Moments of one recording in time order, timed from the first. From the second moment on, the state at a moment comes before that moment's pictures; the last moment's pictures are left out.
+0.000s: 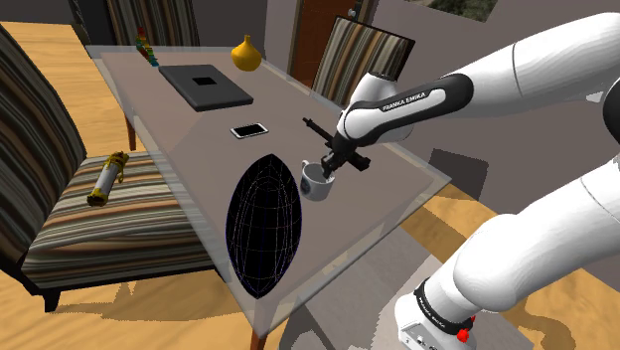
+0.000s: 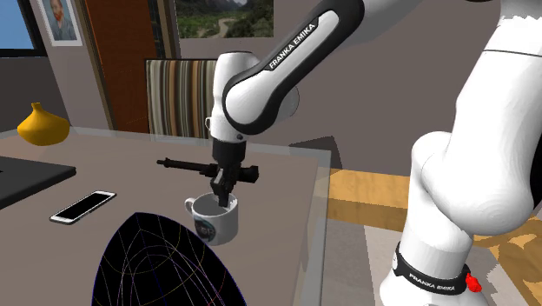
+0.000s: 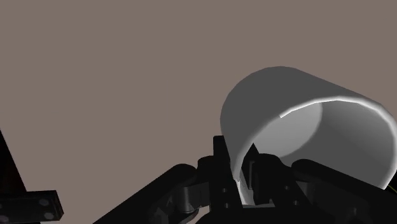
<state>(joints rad) 0.03 -0.21 -0.04 -2.57 0.12 2.48 -0.18</state>
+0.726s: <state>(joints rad) 0.02 -0.30 -0.04 -2.50 0.09 2.32 -0.16</state>
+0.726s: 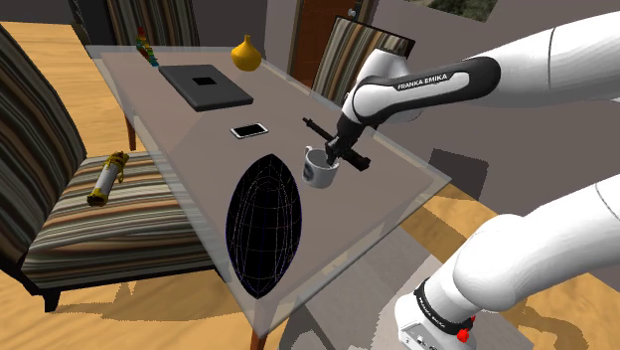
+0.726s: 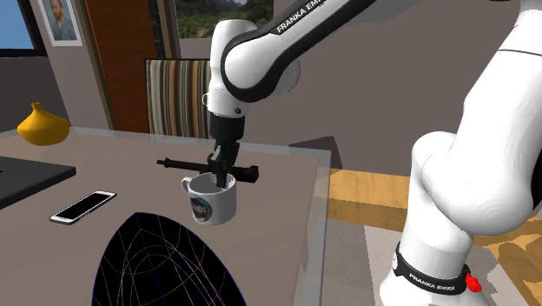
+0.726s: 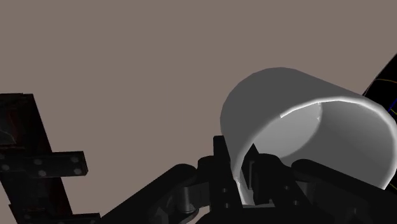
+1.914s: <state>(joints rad) 0.02 -0.39 -0.04 -2.33 0.08 2.06 -0.13</state>
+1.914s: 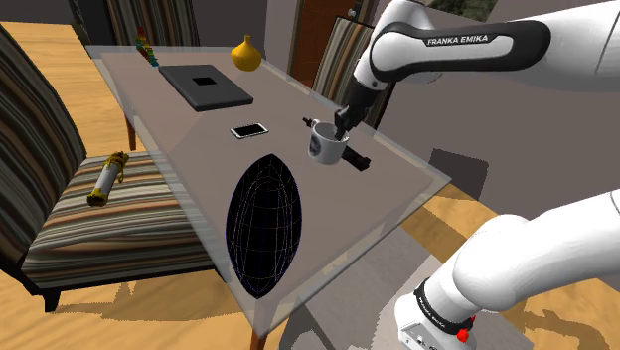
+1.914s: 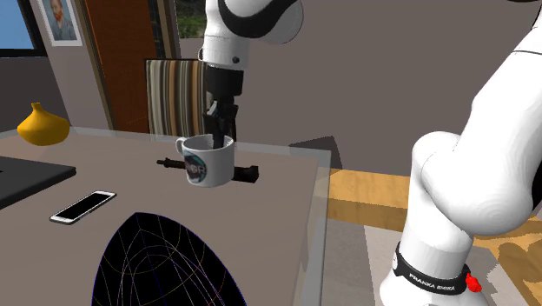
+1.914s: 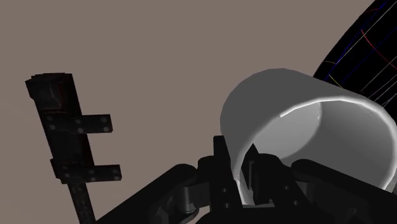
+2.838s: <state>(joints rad) 0.11 -0.42 0.15 -2.27 0.12 2.00 0.13</state>
